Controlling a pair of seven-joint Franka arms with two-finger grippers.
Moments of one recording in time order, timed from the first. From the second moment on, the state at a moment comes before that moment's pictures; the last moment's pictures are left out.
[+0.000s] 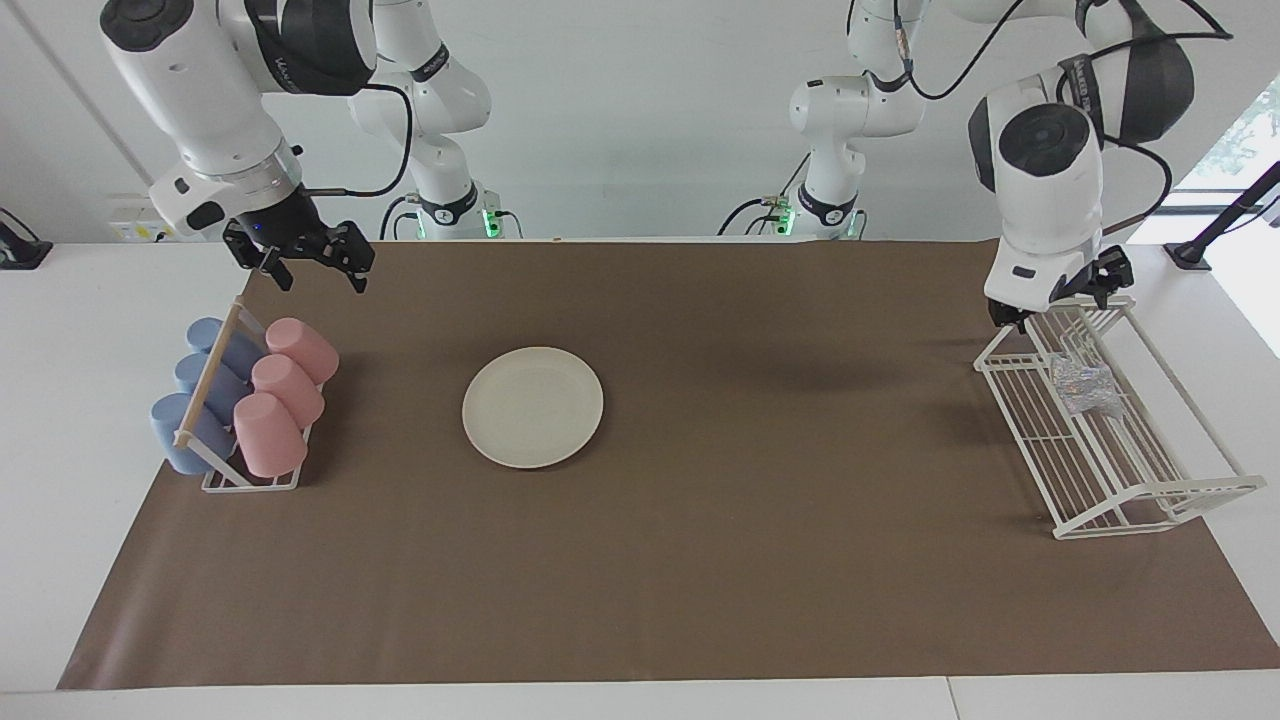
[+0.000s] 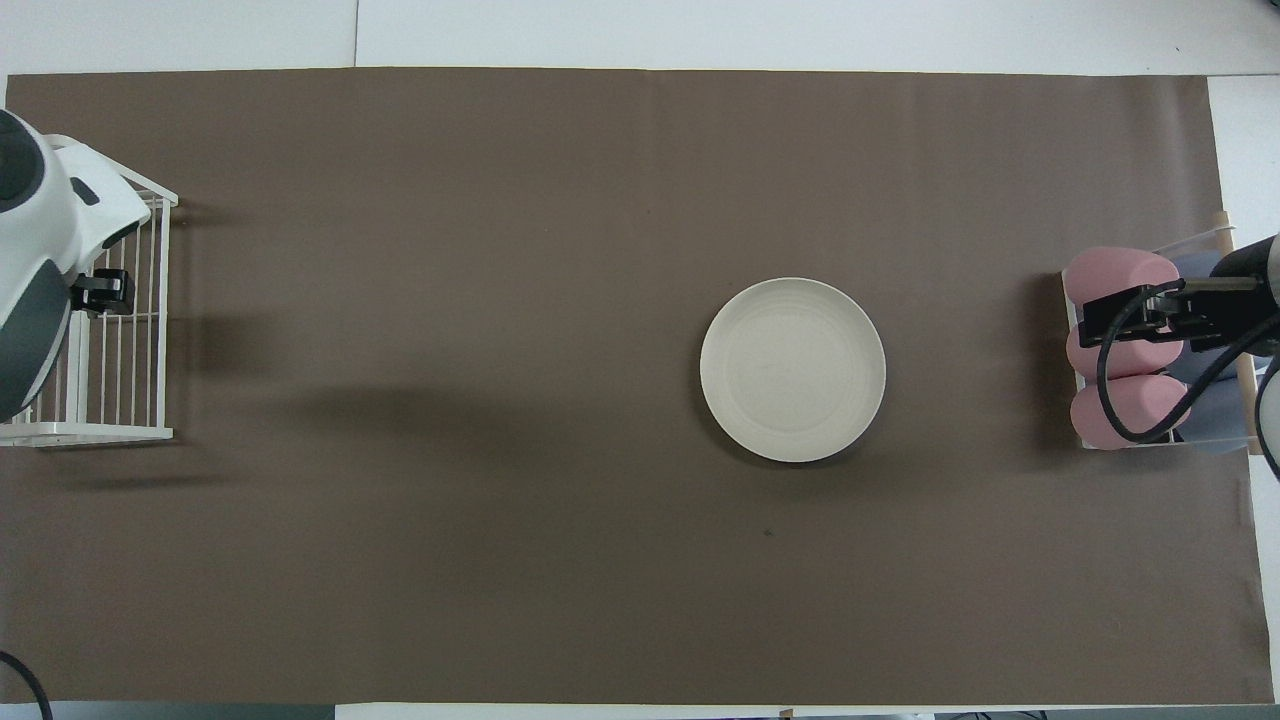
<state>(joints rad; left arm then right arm) -0.08 0.10 -0.06 -1.78 0.70 1.74 -0.23 0.07 -0.07 -0.09 -1.75 -0.01 1.64 0.05</state>
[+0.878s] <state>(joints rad) -0.08 0.29 -0.06 -1.76 0.97 1.82 -0.34 0.23 -0.07 -0.08 -1.74 -0.01 1.59 0.81</state>
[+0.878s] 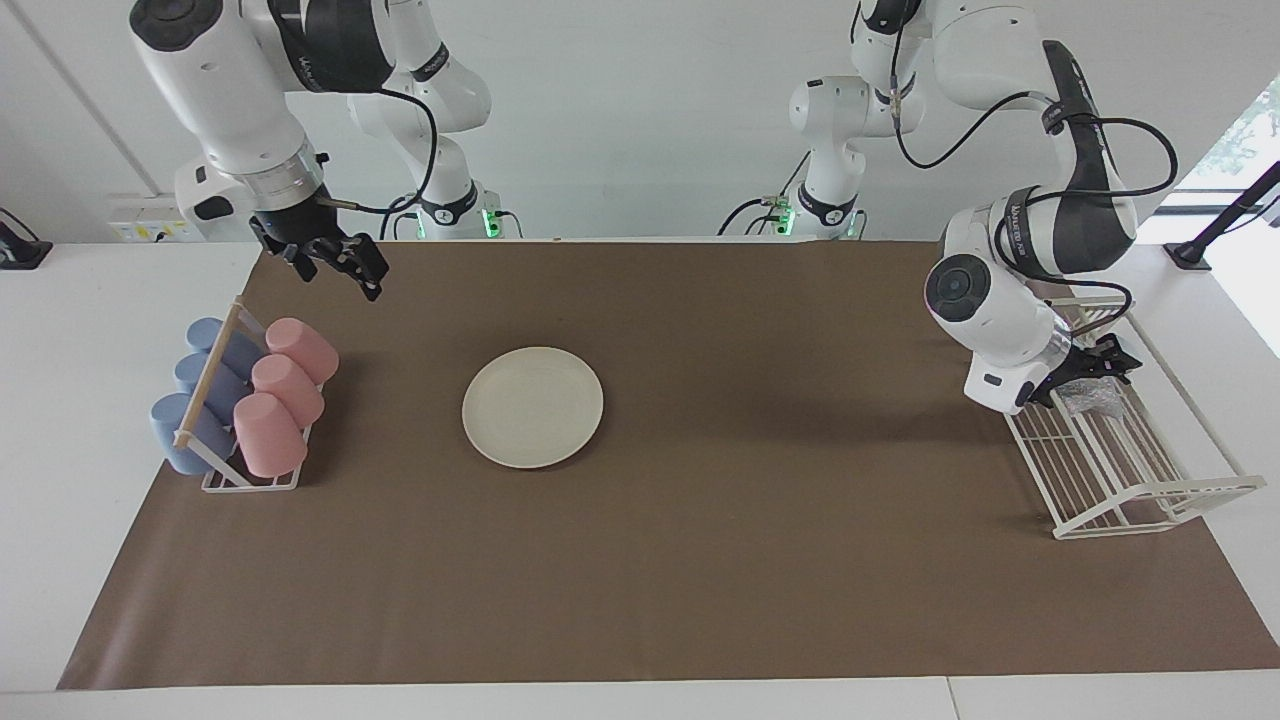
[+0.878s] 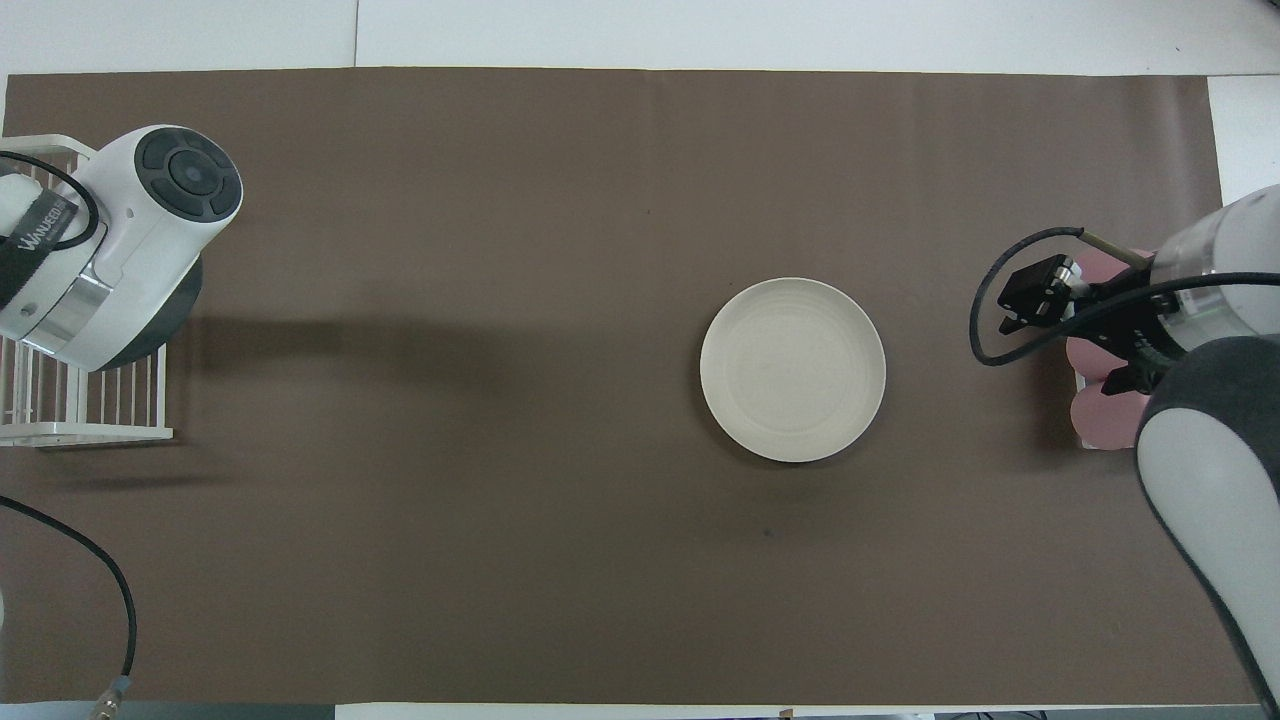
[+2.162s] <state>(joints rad) -0.09 0.26 -0.07 -1.49 0.59 1.58 -0.32 0.32 -0.09 0.13 -1.75 0.13 1.63 1.85</state>
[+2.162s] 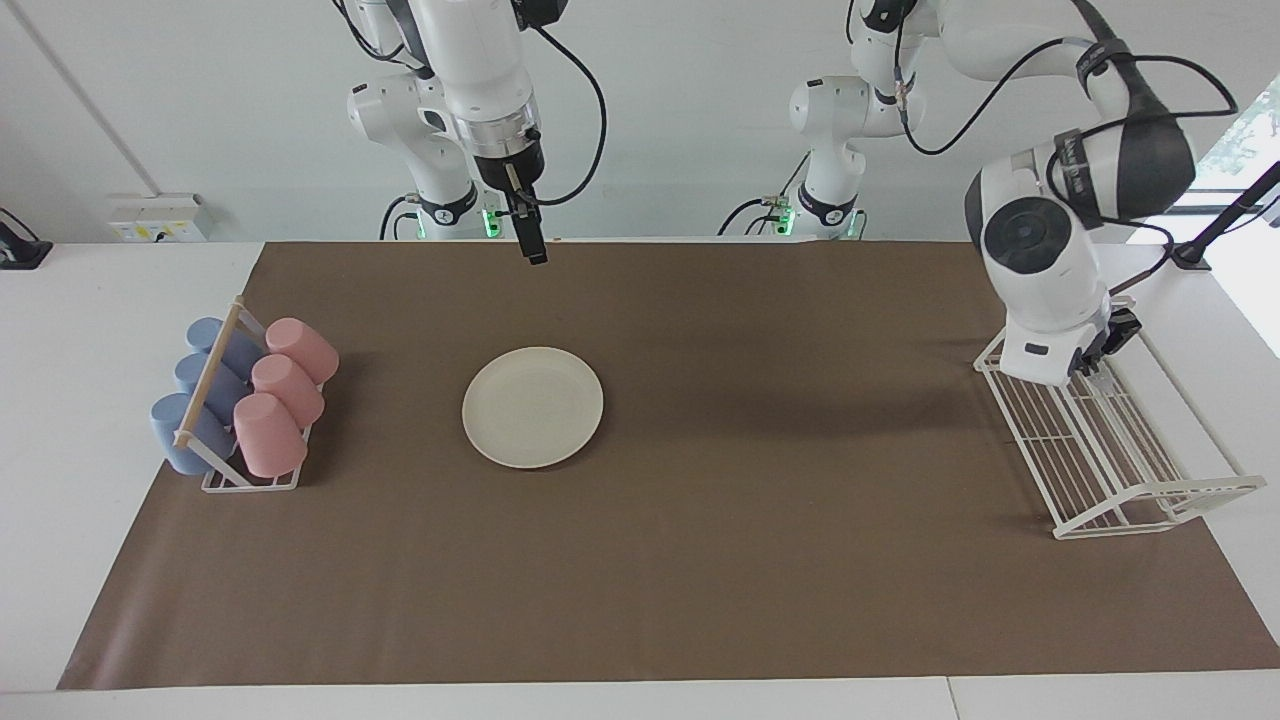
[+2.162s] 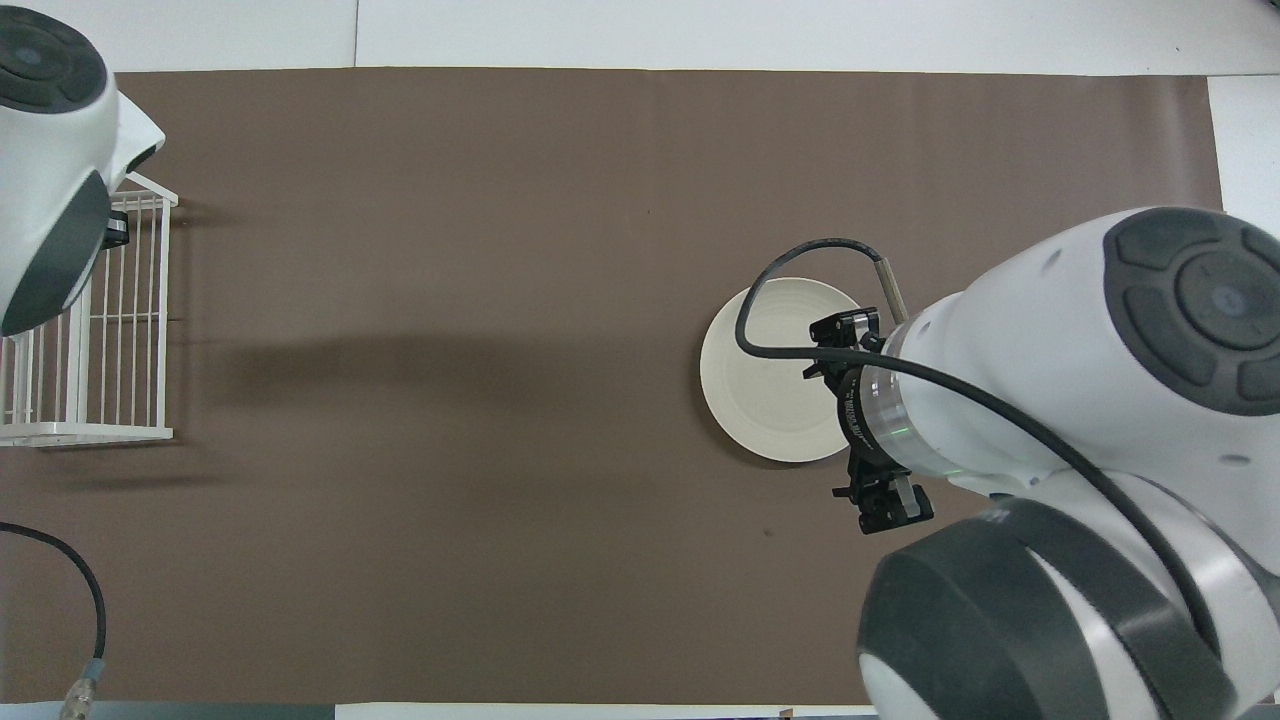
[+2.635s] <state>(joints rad) 0.09 0.11 -0.04 -1.38 -0.31 1.34 -0.30 0.44 -0.02 0.22 -1.74 0.14 1.74 2.15</state>
